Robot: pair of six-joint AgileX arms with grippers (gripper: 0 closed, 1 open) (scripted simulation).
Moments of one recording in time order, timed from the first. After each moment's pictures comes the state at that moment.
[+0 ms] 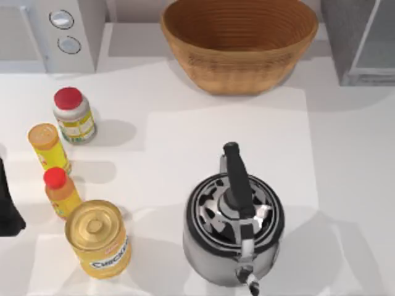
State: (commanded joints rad) left arm 0.00 0.00 0.00 0.00 0.00 0.00; right arm -0.26 2.23 1.21 1.03 -0.22 0.01
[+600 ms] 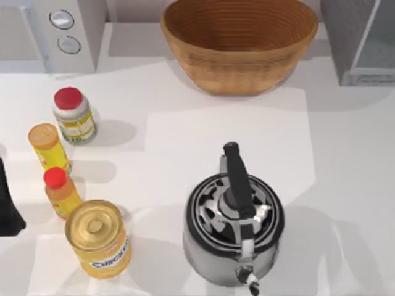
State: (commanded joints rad) left arm 0.00 0.00 0.00 0.00 0.00 0.00; right arm -0.23 2.38 1.49 0.88 -0.20 0.01
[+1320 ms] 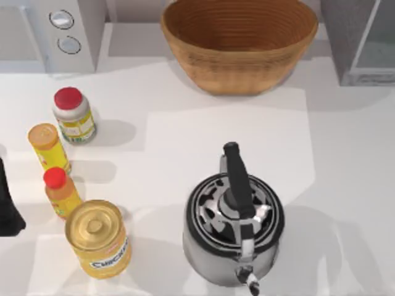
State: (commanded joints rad) left arm 0.00 0.00 0.00 0.00 0.00 0.00; right arm -0.23 2.38 1.49 0.88 -0.20 0.01
